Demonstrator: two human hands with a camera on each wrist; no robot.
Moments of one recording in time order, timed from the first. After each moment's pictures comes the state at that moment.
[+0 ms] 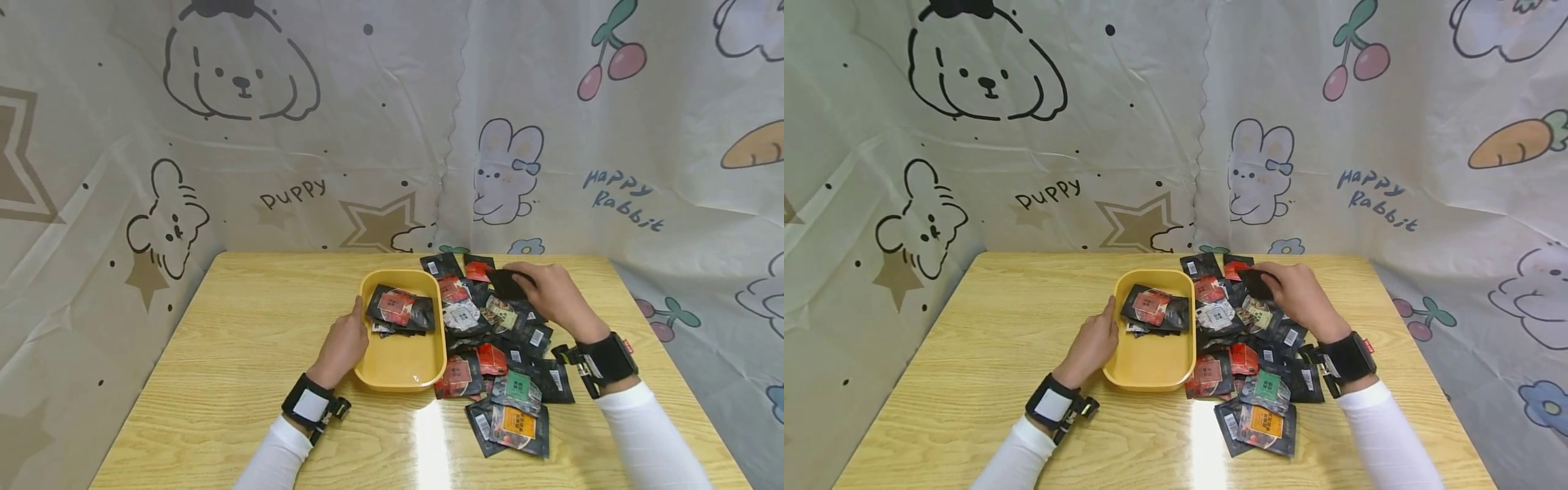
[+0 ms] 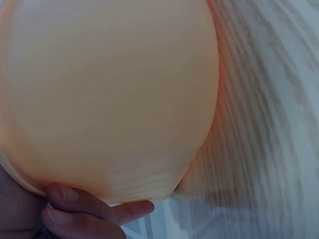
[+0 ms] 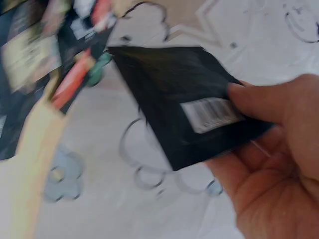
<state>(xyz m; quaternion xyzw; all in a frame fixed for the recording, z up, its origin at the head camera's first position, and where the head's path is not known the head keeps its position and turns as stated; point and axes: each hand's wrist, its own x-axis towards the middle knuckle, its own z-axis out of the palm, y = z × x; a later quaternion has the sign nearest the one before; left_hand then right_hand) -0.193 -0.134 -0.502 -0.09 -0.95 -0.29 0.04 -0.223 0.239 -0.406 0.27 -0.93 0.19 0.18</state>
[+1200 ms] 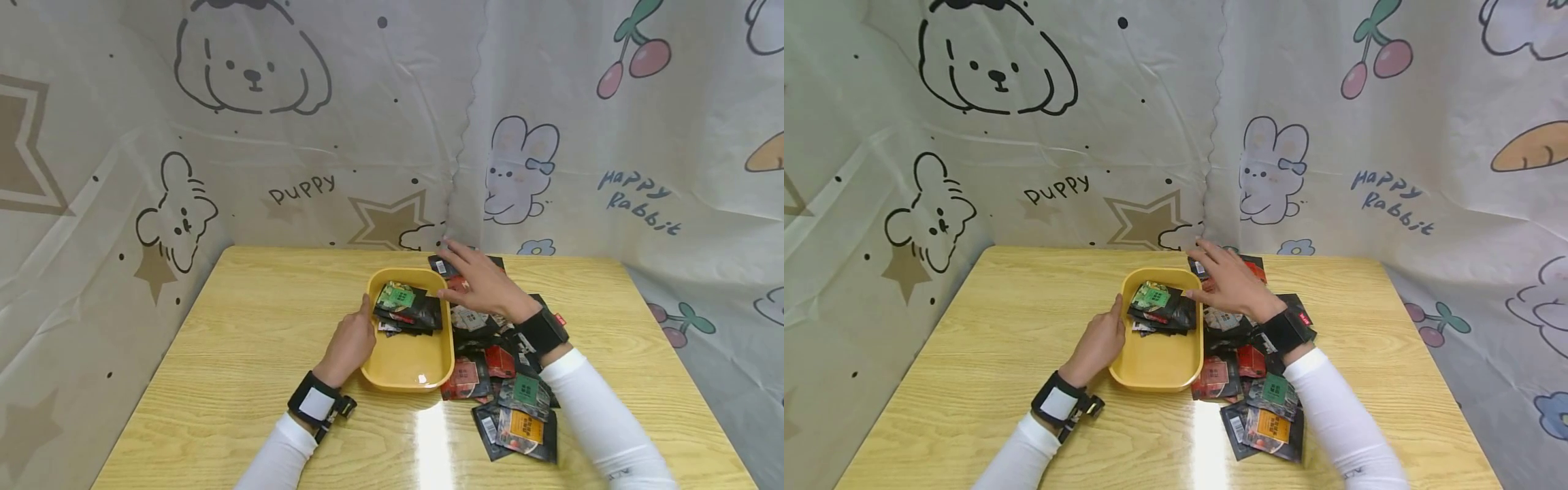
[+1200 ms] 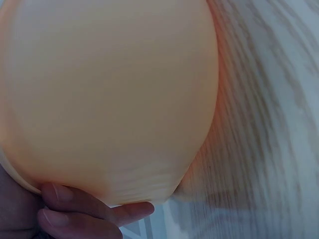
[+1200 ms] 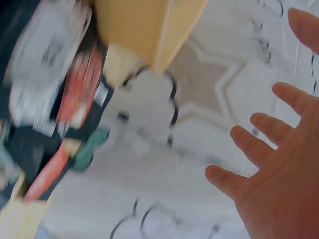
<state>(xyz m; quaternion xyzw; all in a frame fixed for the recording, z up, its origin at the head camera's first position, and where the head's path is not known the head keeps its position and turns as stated) -0.191 -0.136 -0.501 -0.10 -0.95 -0.28 0.06 -0.270 0.146 -0.427 0.36 -0.91 0.17 0.05</state>
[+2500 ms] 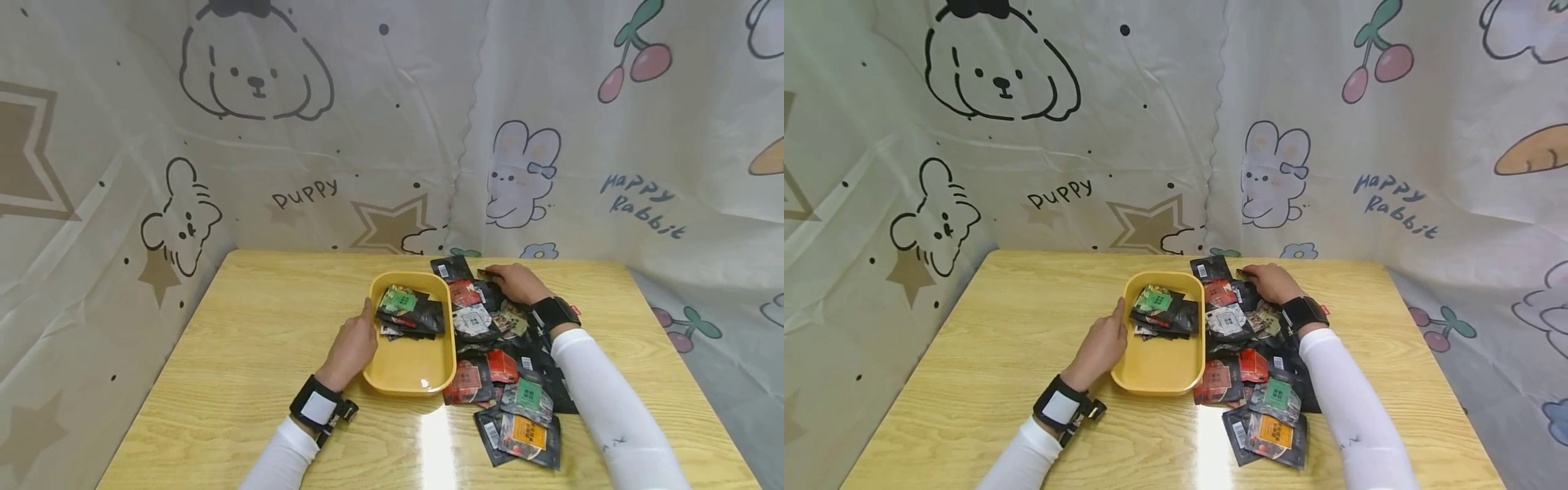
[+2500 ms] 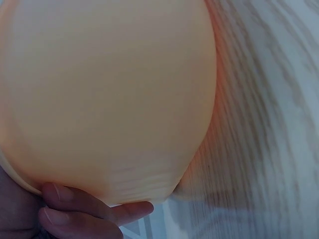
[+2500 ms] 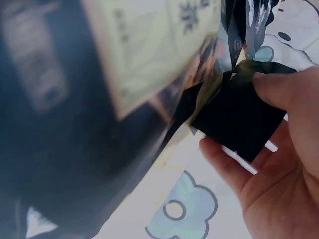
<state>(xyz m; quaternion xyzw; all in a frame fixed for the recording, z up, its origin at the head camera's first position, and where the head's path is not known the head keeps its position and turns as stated) -0.192 -0.136 -0.502 -0.09 -0.95 -0.29 0.05 -0.336 0.224 -0.496 0.23 -0.96 0.13 -0.01</state>
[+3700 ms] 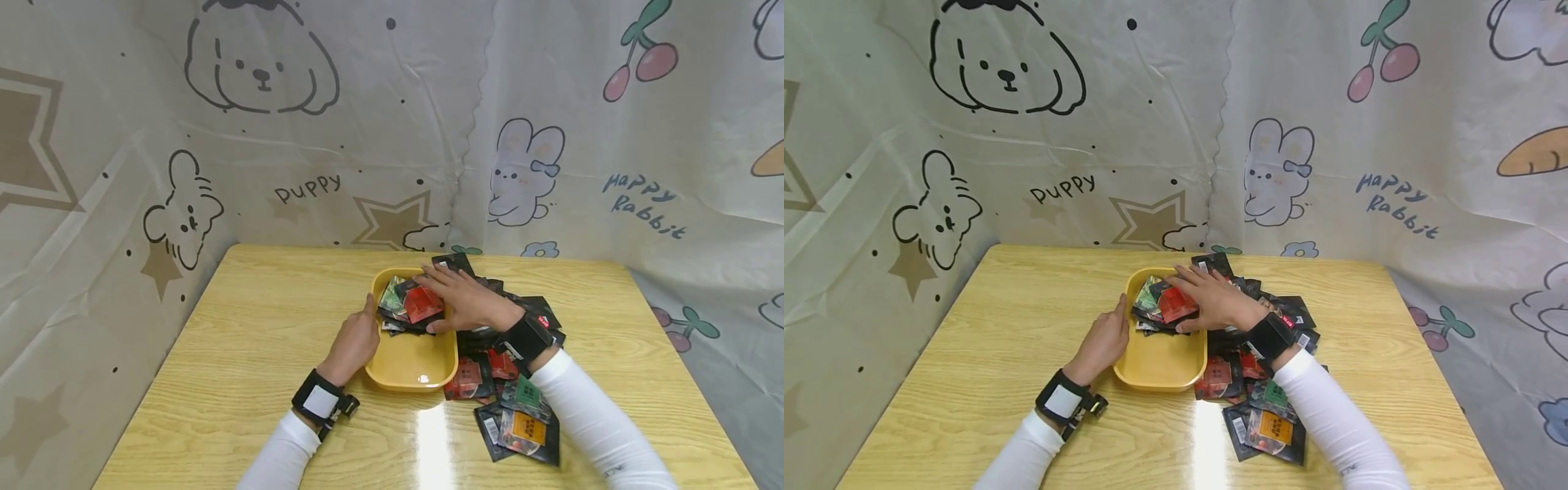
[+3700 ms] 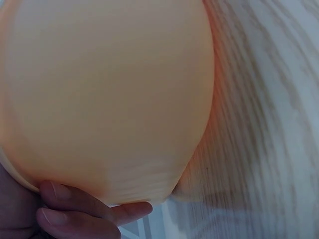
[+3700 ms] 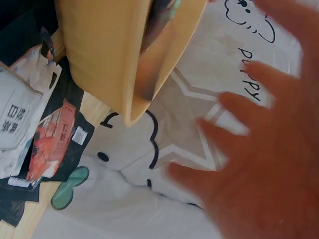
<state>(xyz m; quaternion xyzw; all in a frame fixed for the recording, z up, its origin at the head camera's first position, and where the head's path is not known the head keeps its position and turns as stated) -0.191 -0.137 -0.504 -0.11 -0.95 -0.29 0.08 -0.257 0.111 -0.432 0.41 -0.90 0.12 -0.04</state>
